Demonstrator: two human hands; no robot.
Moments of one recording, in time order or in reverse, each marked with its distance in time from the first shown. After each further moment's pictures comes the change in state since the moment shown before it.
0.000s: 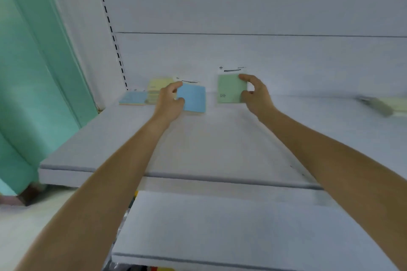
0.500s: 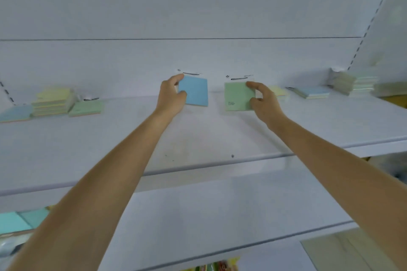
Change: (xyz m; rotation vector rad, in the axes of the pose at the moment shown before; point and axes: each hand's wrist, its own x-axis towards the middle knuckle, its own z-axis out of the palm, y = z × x) left_hand -0.075 0.139 0.204 -0.090 -0.166 0.169; right_hand -0.071 0.085 -0.260 -0.138 0.263 0.094
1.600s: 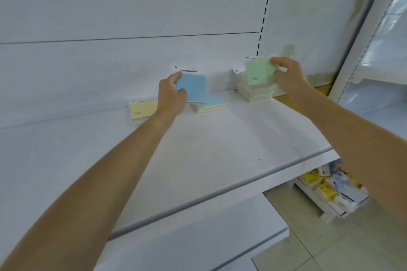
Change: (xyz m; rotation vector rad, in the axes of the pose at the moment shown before) left_hand 0.052 0.121 0.353 -0.044 -0.143 0.073; right_hand 0.166 0.161 -0.328 -0.129 0.313 0.133
